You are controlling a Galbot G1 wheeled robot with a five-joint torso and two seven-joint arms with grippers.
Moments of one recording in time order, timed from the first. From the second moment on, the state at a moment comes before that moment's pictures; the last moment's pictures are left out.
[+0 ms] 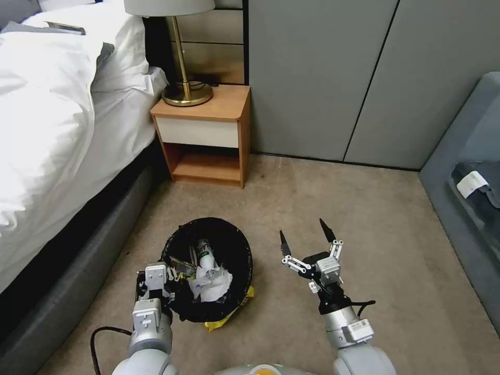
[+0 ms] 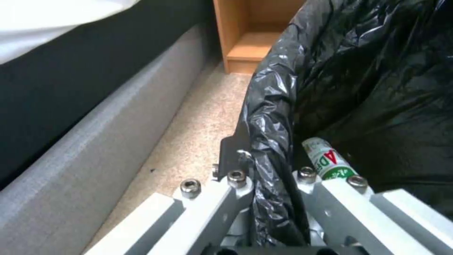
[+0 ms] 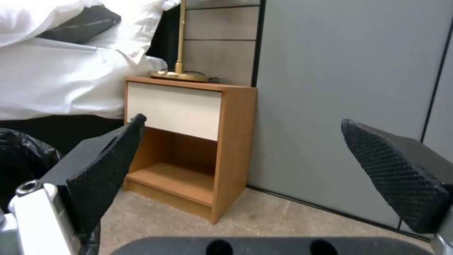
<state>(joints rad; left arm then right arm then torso) 1.78 -1.48 -0.45 -2.24 0.01 0.30 -0.33 -1.64 1.41 0.33 2.00 -0.06 0.42 -0.01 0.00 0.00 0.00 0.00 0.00</state>
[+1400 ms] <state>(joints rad) 1.78 -1.48 -0.45 -2.26 0.01 0.31 -0.33 -1.62 1.39 0.33 2.00 -0.07 0.40 -0.02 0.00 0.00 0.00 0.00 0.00</state>
